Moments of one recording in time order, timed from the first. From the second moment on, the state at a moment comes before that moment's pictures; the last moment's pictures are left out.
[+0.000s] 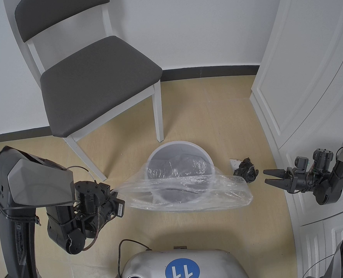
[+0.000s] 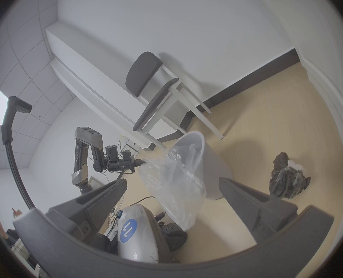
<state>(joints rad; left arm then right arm) -0.41 2.34 -0.41 -1.53 0.24 0.06 -0.17 2.25 -0.65 -1.26 1.29 0.07</state>
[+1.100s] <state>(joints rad) -0.46 2.46 -0.65 -1.53 0.33 0.15 0.09 1.96 -0.59 -1.55 0.52 0.10</state>
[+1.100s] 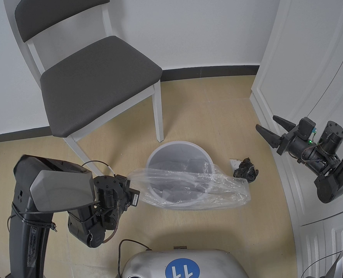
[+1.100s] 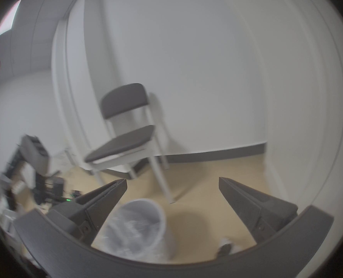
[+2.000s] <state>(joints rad) -0.41 2.40 -0.52 -1.53 0.40 0.09 0.56 2.24 -0.80 -1.37 0.07 -0.81</state>
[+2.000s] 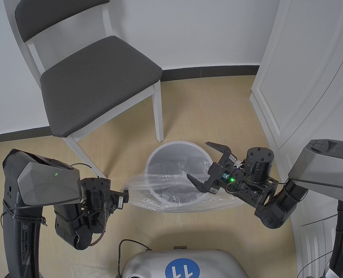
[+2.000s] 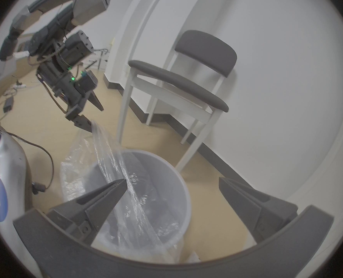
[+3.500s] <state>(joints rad) -0.57 2.07 -0.37 -1.53 0.34 -0.34 0.47 2.29 -0.85 -1.15 0.41 -0.75</state>
